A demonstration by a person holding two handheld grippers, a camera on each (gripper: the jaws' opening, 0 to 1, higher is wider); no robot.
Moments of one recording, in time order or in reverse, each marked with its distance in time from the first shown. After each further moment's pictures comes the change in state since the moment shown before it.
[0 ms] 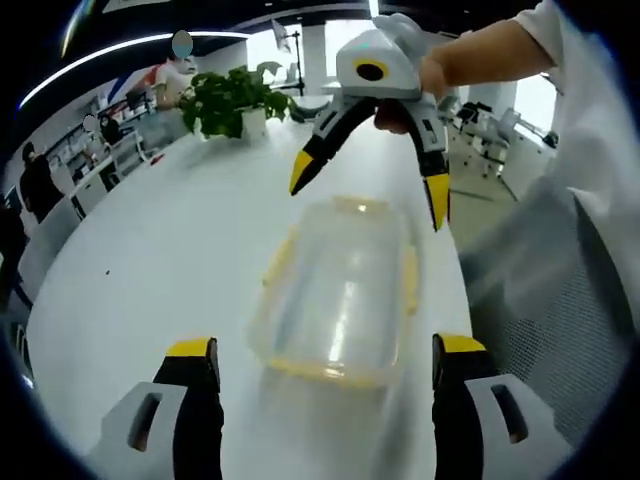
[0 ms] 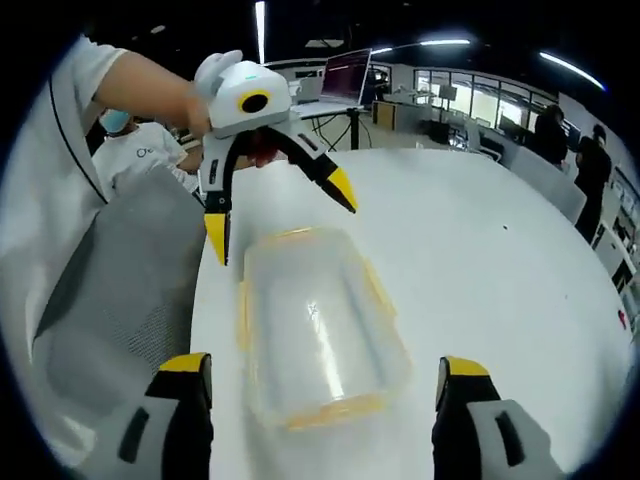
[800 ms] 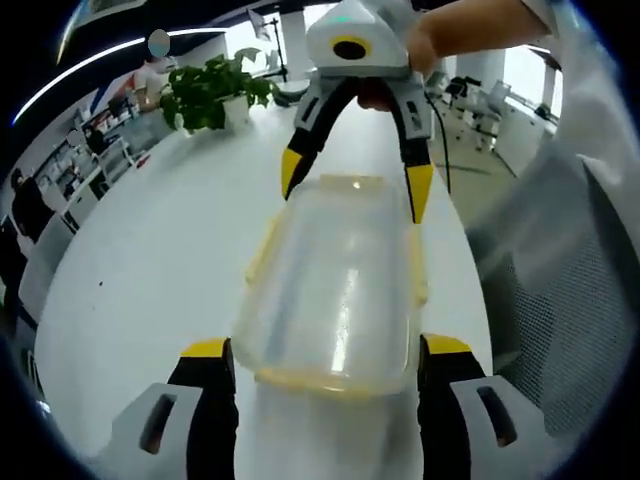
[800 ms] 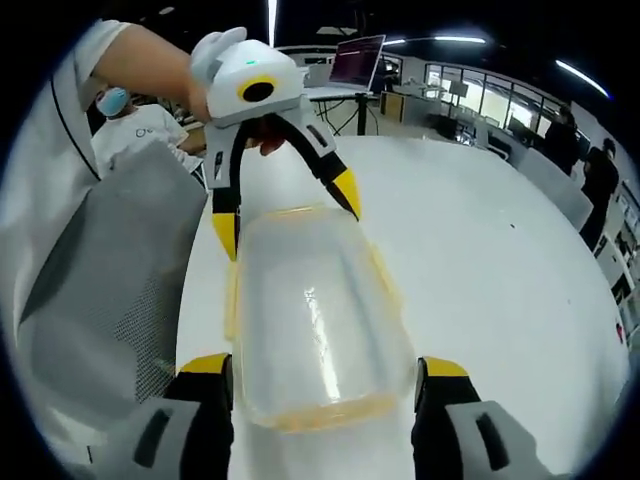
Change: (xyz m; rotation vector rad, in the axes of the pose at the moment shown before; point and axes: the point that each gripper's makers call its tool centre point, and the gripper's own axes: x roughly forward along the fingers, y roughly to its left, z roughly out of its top) left arm 0.018 -0.001 -0.008 0.071 0.059 -0.001; right arm 0.014 -0.005 -0.005 -0.031 0.035 -0.002
